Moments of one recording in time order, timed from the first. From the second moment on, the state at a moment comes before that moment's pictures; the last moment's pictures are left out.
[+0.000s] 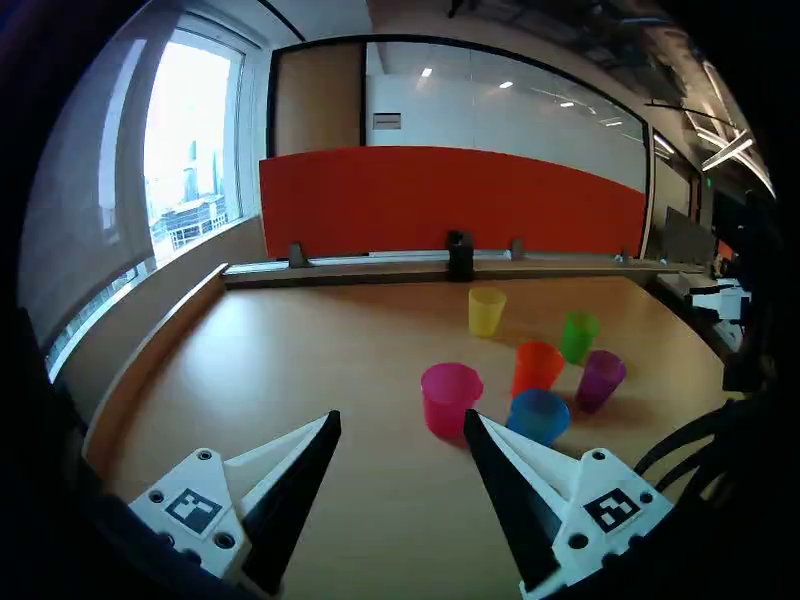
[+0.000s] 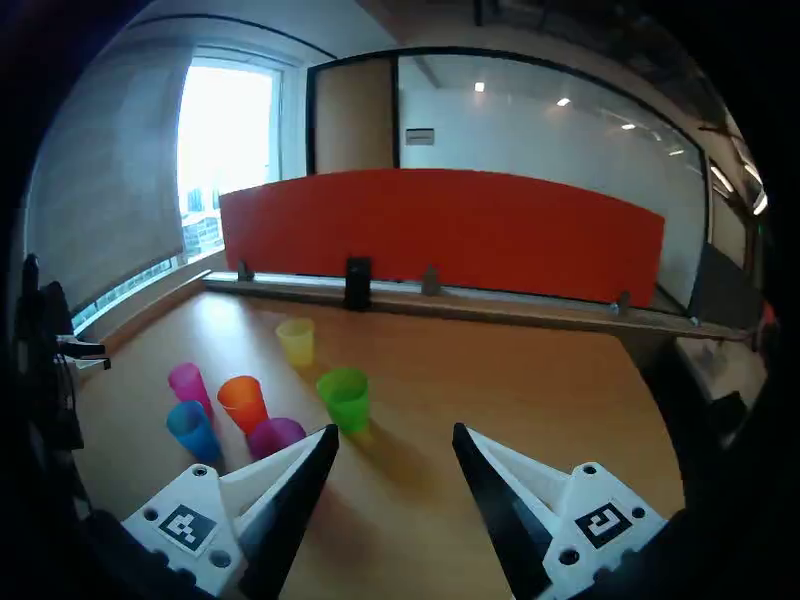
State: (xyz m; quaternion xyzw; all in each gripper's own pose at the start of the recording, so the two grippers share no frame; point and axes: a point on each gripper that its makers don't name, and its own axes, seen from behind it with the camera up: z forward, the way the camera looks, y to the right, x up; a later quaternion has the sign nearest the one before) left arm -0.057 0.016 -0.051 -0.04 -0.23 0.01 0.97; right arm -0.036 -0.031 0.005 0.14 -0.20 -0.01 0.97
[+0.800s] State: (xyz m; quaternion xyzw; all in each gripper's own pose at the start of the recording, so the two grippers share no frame) left arm -0.018 0.002 -0.032 -0.05 -0.15 0.01 0.99; right arm 0.013 0.019 -0.024 -0.04 -0.10 0.06 0.99
